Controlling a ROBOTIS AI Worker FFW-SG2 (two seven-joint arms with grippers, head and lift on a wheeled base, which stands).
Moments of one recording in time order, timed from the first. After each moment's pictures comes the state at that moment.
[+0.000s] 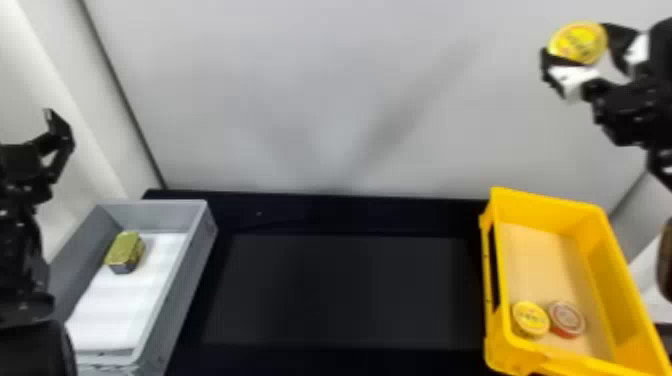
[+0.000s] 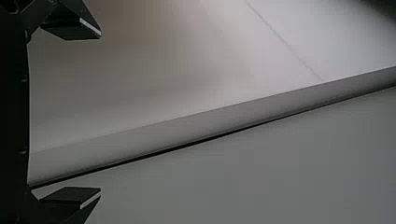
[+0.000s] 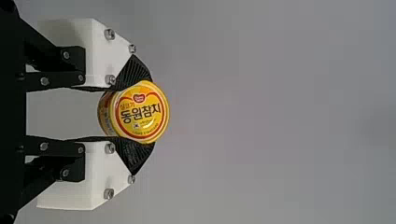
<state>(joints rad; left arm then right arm) 0.08 0.00 0.32 -2.11 -0.28 0.15 0.18 -0.18 -0.20 -0.12 -2.17 0.42 0.68 0.32</state>
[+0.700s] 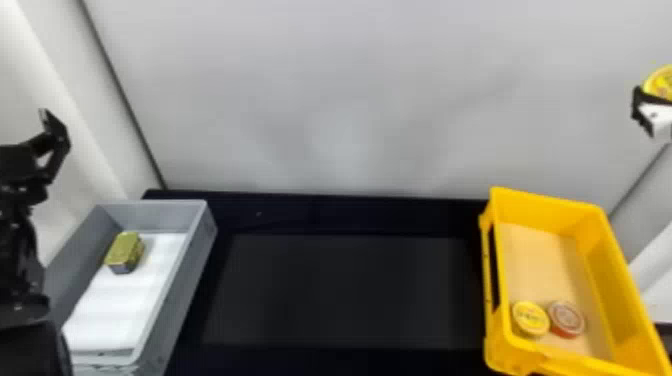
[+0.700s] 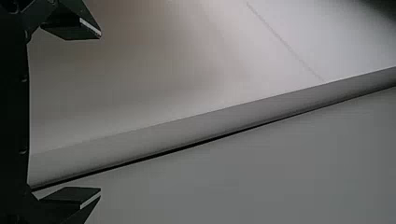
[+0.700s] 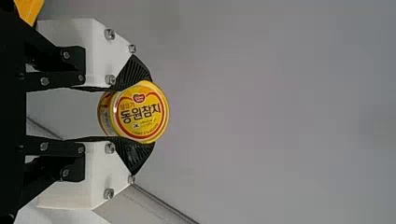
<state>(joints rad) 0.08 0.00 0.33 -2.11 -0.28 0.15 0.17 -0.06 -0.22 -0.30 -2.21 0.44 0.75 0.30</state>
